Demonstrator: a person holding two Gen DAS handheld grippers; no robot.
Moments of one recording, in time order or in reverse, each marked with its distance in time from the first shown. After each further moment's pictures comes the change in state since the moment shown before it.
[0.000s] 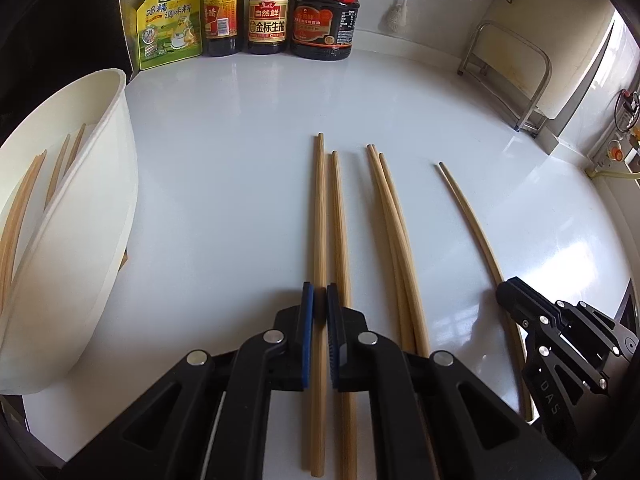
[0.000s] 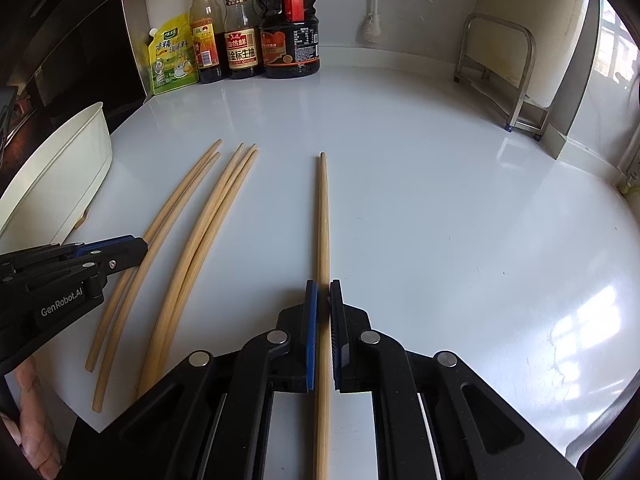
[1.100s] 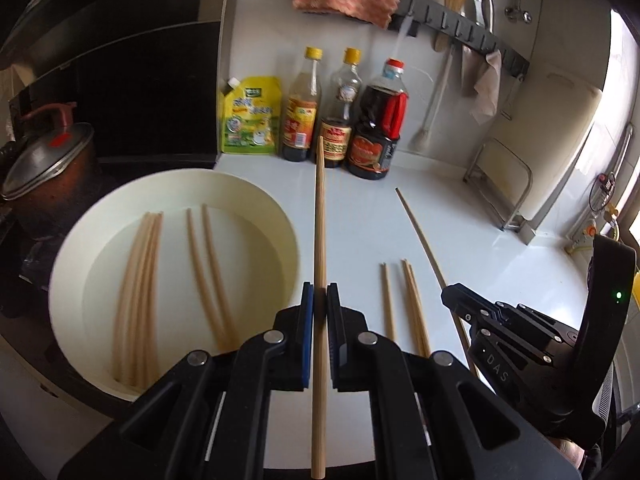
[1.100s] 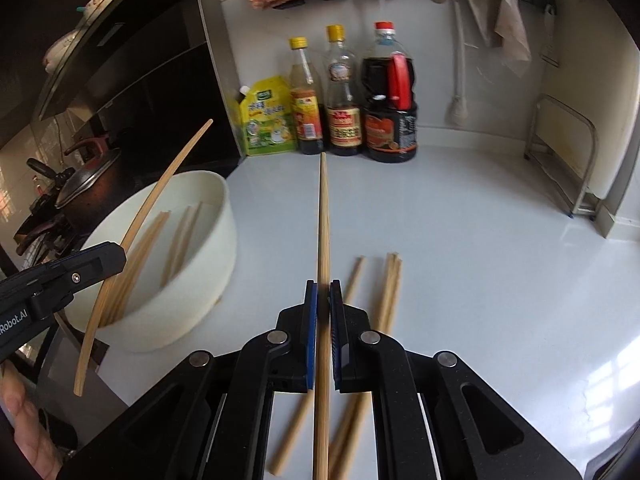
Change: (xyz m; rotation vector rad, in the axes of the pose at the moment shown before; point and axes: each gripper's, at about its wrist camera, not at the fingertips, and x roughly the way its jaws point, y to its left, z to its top) left arm -0.157 0.088 0.012 -0.099 -0.286 0.025; right arm -0.067 0.103 0.066 -0.068 -0.167 0.230
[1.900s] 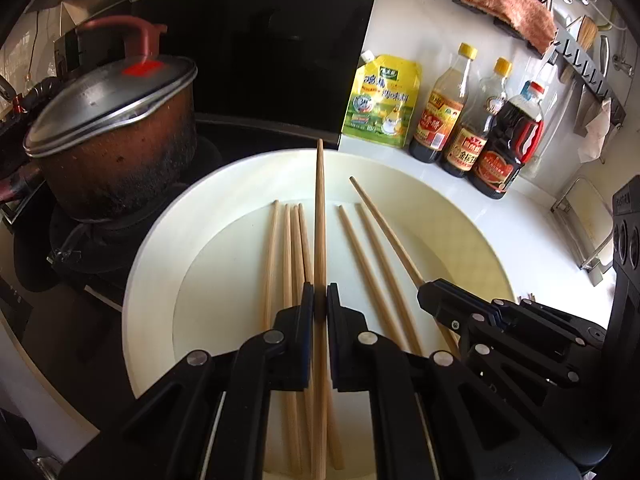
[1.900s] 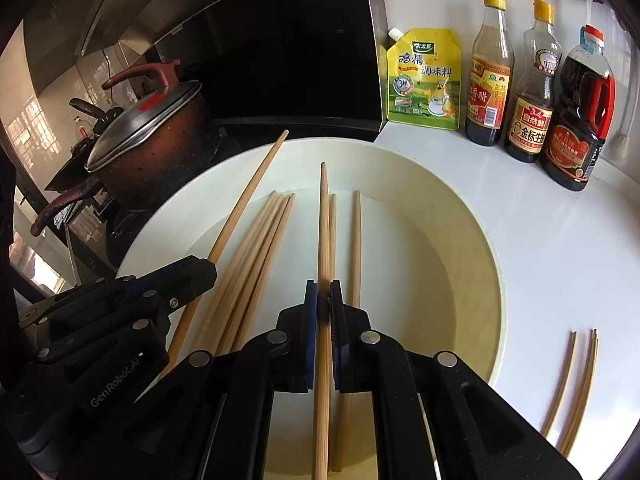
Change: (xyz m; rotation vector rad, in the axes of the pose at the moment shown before) left arm 0.066 0.163 0.019 -0.154 0.087 0.125; right arm 0.126 0.169 0.047 -0.147 0.201 0.177
